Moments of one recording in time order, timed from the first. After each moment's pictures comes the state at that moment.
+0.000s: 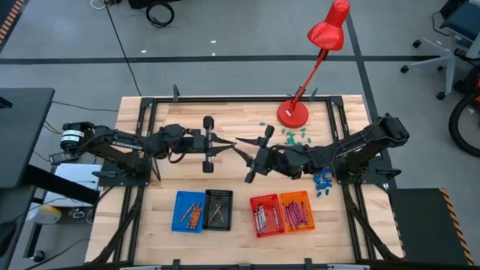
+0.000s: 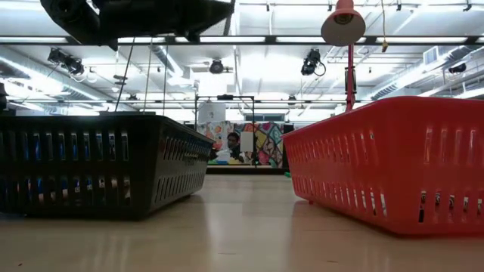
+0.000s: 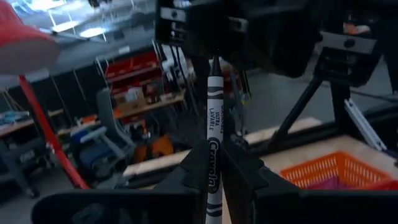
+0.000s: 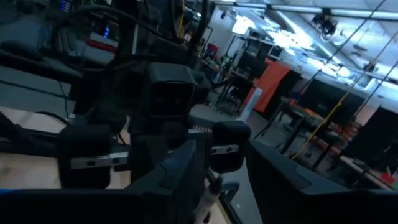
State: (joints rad) left arm 0.08 1.28 0.58 0.85 0.10 0.28; right arm 0.28 1.54 1.11 0.51 0.71 -0.50
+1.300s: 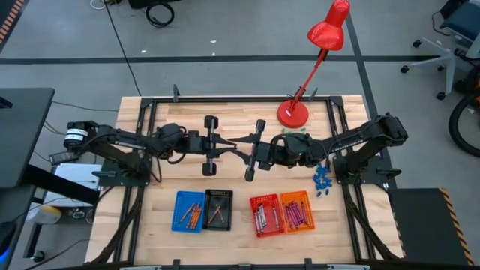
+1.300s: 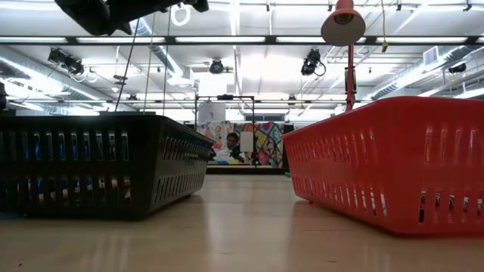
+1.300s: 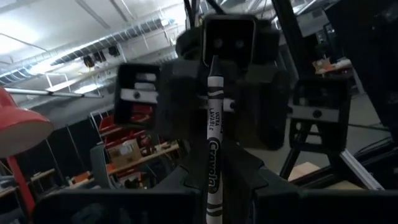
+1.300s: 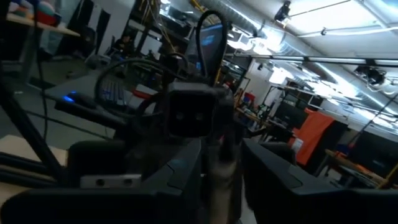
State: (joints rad) left arm 0.04 1.32 0.68 0.99 0.17 0.34; right arm 0.19 1.55 1.11 0.65 0.34 -0.53
